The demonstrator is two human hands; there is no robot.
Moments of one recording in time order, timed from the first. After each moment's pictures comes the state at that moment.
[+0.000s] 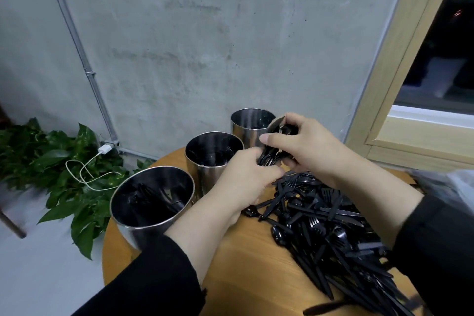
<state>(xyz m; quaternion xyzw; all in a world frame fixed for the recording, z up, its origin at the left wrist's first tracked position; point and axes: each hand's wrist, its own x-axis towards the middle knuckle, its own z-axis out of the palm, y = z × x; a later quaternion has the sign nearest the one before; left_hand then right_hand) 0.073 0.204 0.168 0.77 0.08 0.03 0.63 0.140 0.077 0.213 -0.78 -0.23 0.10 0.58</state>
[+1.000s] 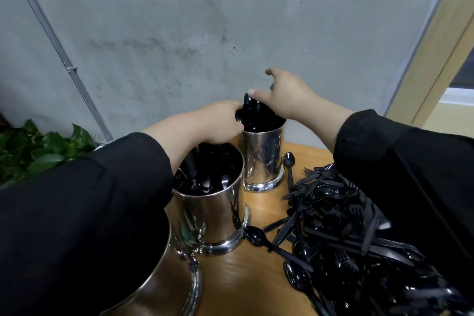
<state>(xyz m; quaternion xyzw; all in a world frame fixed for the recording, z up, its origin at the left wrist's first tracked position) 0.224 0.293 0.208 0.99 0.06 -0.04 0.15 0.339 0.156 0.198 -0.93 -0.23 -0.06 0.28</state>
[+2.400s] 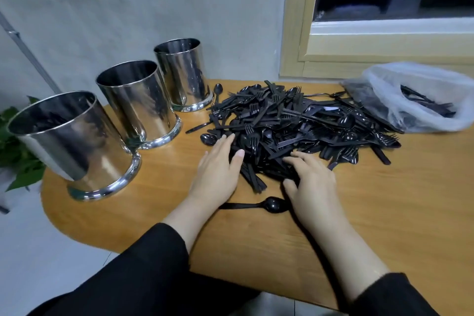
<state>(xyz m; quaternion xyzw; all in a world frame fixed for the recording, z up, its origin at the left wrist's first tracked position) 0.028 0.077 -0.002 0.95 0.06 0.06 0.30 0.023 -0.128 -0.009 -0.94 -0.10 -0.11 0.30</state>
